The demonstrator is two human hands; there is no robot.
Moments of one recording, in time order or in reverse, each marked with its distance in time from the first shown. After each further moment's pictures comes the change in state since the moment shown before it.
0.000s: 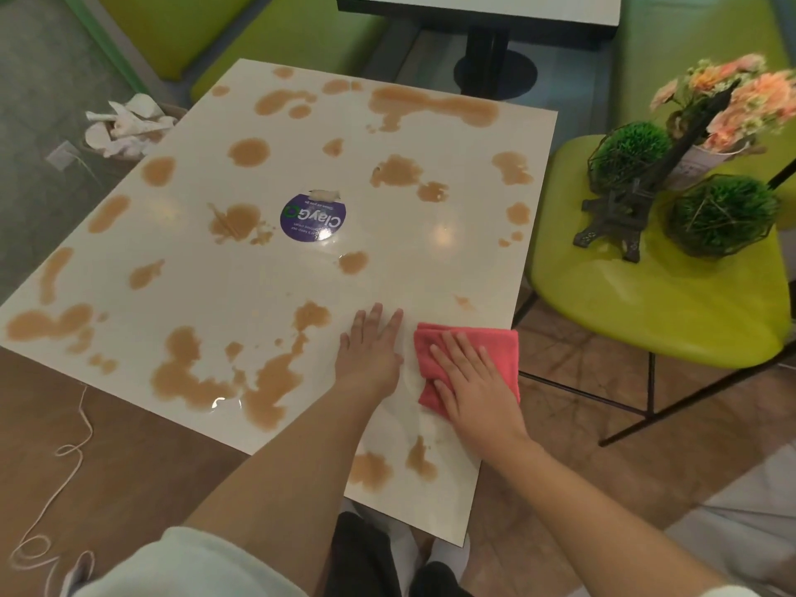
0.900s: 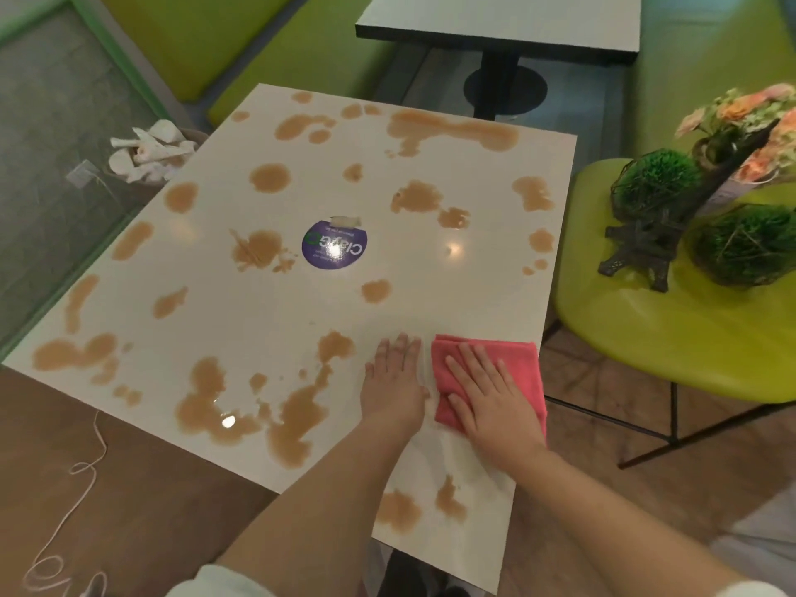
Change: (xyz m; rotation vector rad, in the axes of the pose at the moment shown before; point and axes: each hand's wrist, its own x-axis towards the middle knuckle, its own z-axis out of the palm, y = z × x) left_hand 0.003 -0.003 -0.003 0.007 0.038 0.012; right_hand 0.034 -0.002 -0.006 -0.012 -0.105 0.017
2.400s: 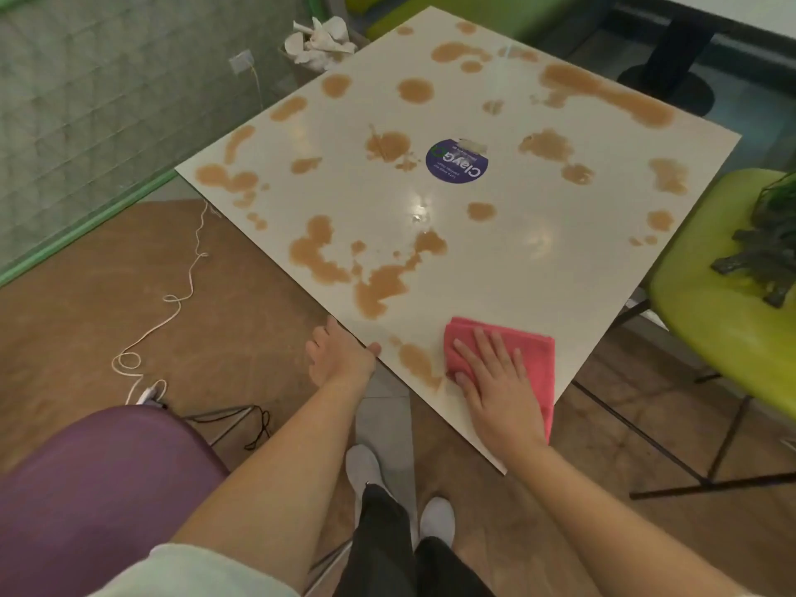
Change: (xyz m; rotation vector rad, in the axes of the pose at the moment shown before) left_hand -0.151 -0.088 0.042 -0.634 0.279 -0.913; right_hand -0.084 -0.069 0.015 0.078 -0.098 -0.207
